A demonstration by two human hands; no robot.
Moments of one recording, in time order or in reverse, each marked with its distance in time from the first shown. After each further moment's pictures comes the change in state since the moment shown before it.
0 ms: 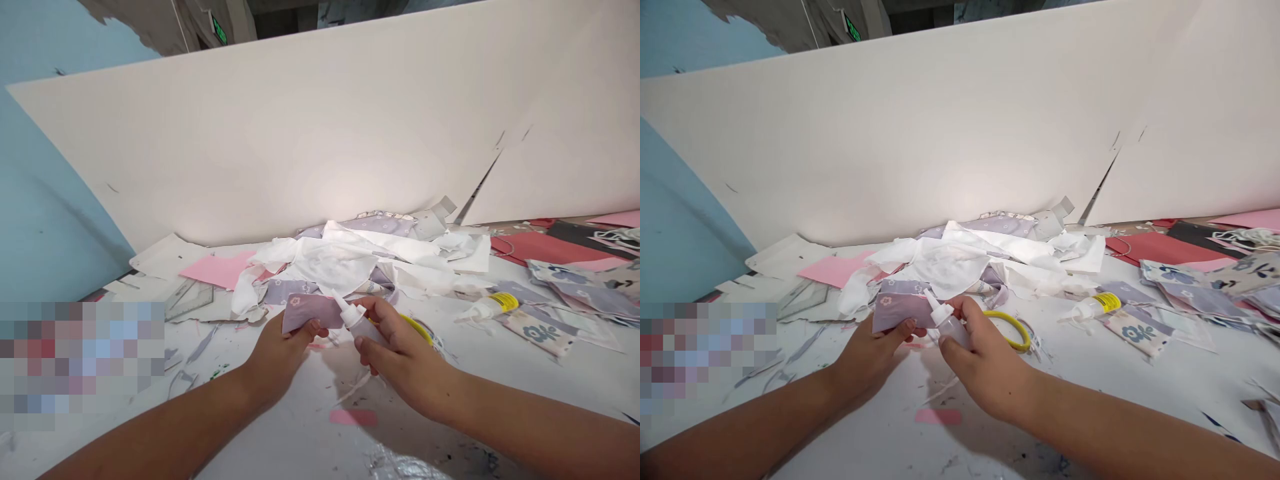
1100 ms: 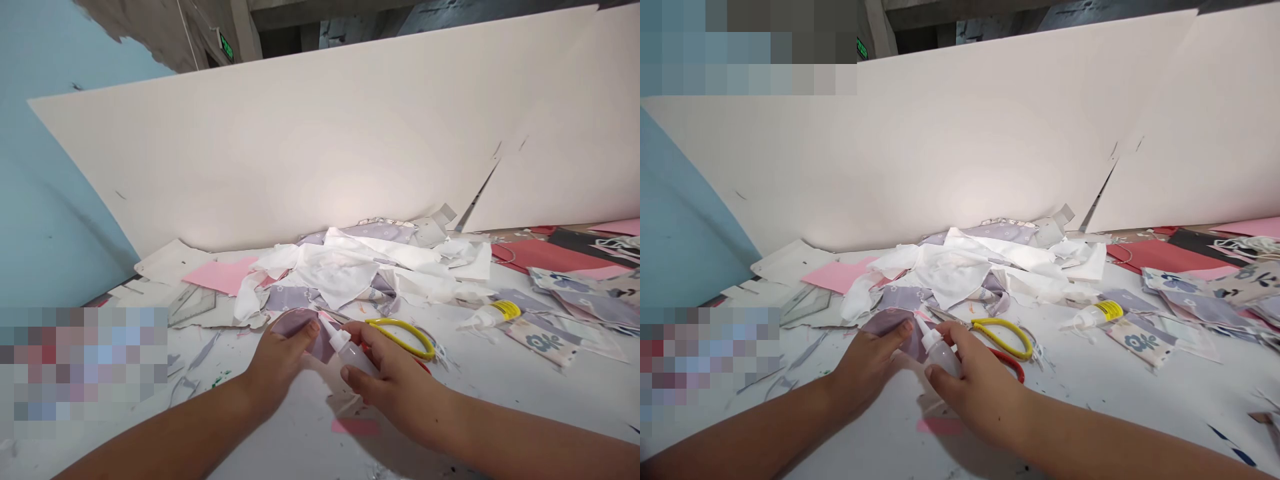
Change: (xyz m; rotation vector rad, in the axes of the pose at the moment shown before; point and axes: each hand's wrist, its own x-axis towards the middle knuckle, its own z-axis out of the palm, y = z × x) left_hand -0.004 0.000 0.003 -0.304 -0.012 -0.042; right_hand -0.005 0.004 0.009 -0.163 -0.102 0.061
